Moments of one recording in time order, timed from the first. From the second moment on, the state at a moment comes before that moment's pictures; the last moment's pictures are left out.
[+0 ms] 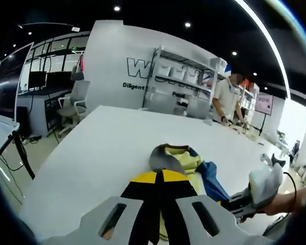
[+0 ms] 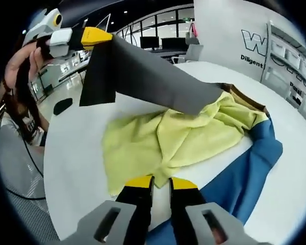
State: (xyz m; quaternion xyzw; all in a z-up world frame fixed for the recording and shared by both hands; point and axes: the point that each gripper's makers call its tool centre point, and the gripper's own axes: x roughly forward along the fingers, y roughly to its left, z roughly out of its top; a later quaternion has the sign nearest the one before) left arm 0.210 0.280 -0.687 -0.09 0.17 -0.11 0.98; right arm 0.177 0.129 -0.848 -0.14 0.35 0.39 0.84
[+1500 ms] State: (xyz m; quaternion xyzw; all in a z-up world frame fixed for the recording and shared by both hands) left arm 0.226 0.353 -0.757 0.00 0.27 0.00 0.96; right arm 0.128 0.072 -0.839 -0.08 0.41 0.37 0.83
